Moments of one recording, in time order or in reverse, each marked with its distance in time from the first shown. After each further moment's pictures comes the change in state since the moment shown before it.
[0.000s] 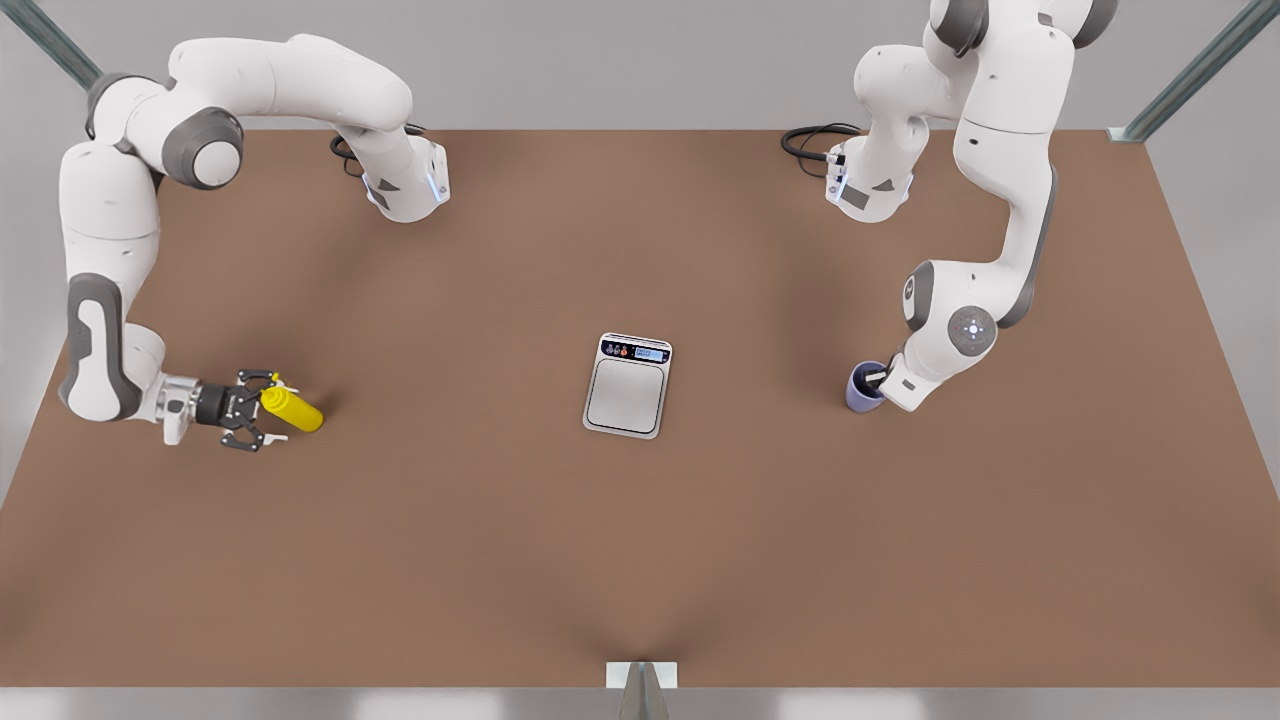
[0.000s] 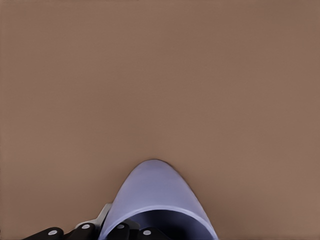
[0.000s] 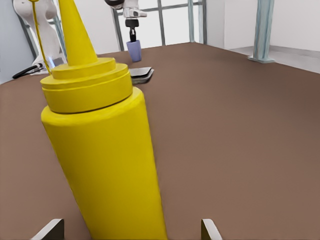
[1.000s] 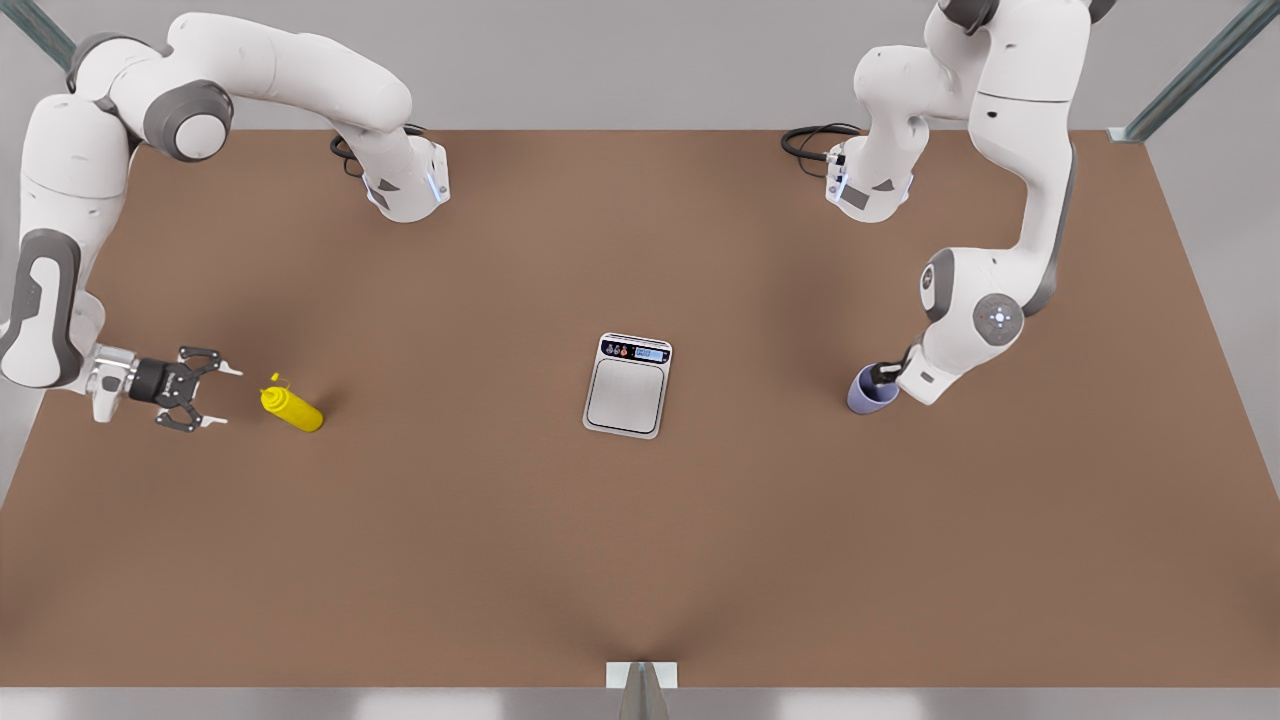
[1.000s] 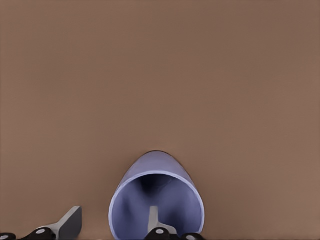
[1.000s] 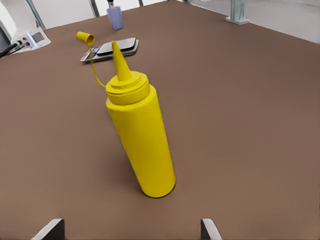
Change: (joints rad) left arm 0.031 -0.082 -0.003 0.001 -0.020 -0.074 0.031; right arm -0.037 -0.122 -0.077 -0.005 -0.120 0.026 0.093
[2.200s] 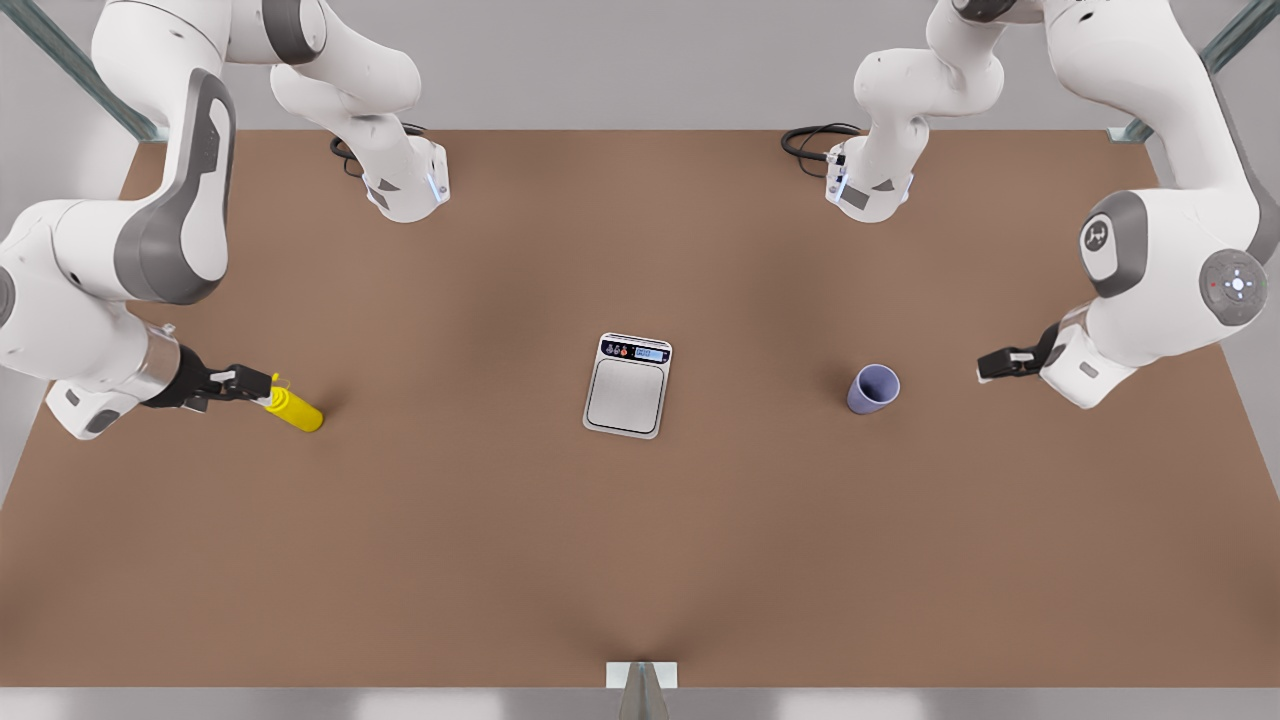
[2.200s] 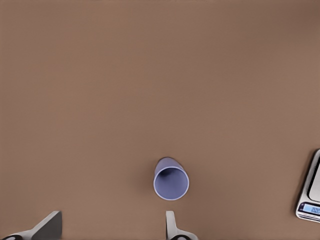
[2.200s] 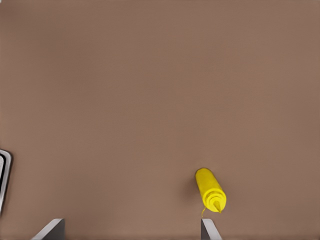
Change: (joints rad) left arm 0.125 -0.030 0.000 0.684 0.001 -0.724 0.117; right arm 0.652 -0.413 0.002 0.316 -0.674 -0.050 2.258
